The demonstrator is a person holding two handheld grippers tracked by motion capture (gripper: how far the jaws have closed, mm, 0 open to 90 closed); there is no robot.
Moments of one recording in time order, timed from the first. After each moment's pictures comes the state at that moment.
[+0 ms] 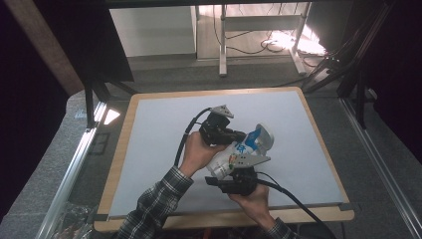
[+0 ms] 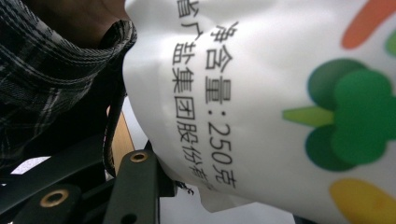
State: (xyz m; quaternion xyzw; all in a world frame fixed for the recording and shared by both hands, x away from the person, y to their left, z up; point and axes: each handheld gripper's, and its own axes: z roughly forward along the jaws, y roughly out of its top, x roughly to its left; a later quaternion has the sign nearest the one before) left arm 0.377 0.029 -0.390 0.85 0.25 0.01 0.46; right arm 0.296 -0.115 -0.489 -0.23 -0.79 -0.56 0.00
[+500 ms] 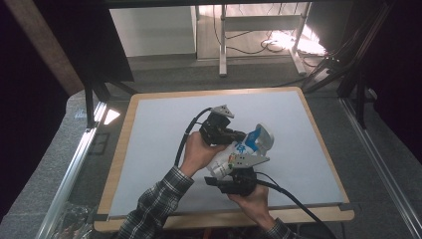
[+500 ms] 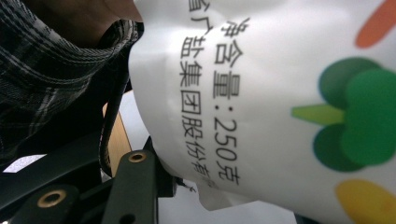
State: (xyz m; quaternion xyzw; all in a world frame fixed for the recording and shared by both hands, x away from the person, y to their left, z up) left arm 0.378 0.028 -0.390 0.85 0.26 0.01 0.46; right arm 0.295 -0.113 -0.488 -0.22 -0.80 -0.56 -0.01
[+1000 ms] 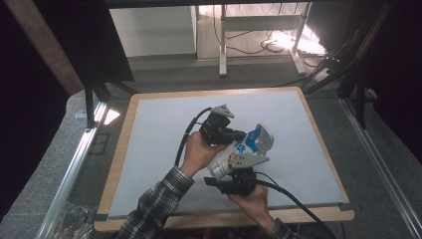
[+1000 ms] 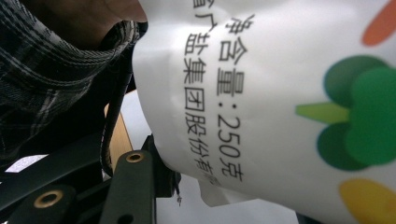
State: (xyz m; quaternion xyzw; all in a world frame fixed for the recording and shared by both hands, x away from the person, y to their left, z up) left arm 0.376 0.028 -0.389 0.85 0.26 0.02 0.46; right arm 0.295 -0.112 -0.488 -0.22 -0.80 -0.56 0.00
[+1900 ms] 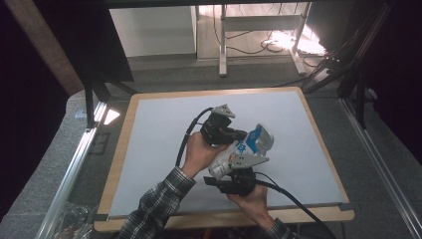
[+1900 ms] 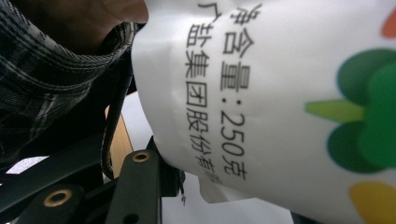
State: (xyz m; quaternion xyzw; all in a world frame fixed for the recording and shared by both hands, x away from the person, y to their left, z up) left arm 0.375 0.025 -0.387 0.85 0.26 0.03 0.47; right arm 0.295 -0.111 -0.489 -0.22 -0.79 -0.57 0.00
